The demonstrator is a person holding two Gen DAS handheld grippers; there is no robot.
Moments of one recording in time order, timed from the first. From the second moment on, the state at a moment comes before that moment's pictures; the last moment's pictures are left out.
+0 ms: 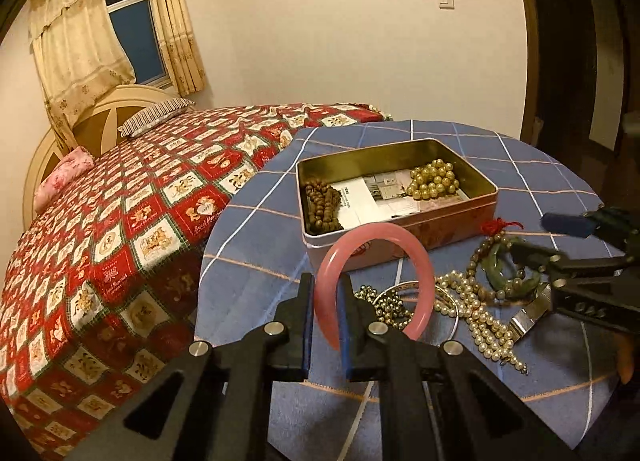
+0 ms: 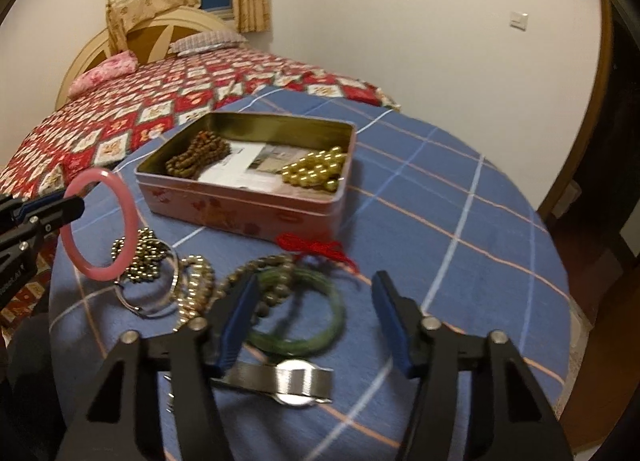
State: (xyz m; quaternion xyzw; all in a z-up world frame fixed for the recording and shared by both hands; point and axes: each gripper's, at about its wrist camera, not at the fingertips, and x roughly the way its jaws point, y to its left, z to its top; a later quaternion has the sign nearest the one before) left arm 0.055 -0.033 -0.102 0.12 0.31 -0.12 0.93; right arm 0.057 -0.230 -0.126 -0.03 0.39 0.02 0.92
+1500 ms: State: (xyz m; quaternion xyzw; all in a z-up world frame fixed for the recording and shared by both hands) left arm 0.117 -0.039 -0.059 0.10 0.27 -0.11 0.95; right arm 0.095 -0.211 -0.065 -0.11 0.29 0.00 0.95
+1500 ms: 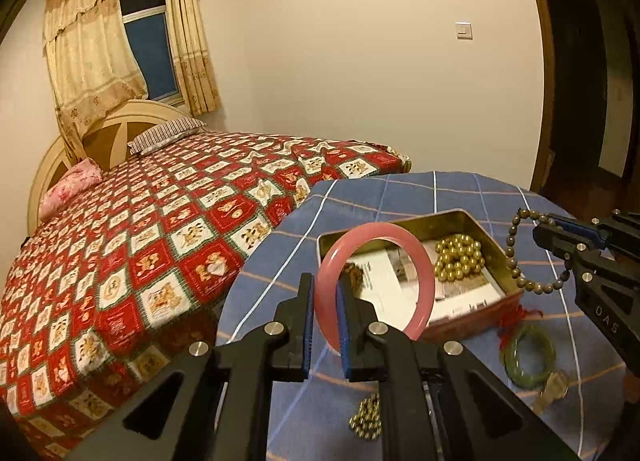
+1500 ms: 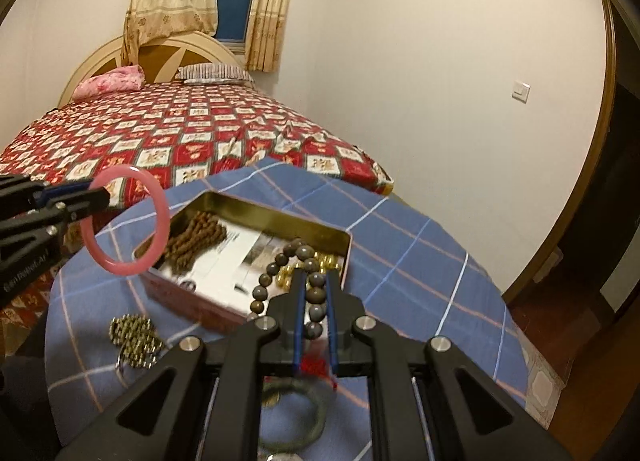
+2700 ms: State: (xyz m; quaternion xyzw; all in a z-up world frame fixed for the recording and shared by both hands) left arm 0.197 -0.073 -0.096 0.13 0.32 -0.10 0.93; right arm 0.167 -0.232 -0.091 -0.10 0.33 -0.01 0.94
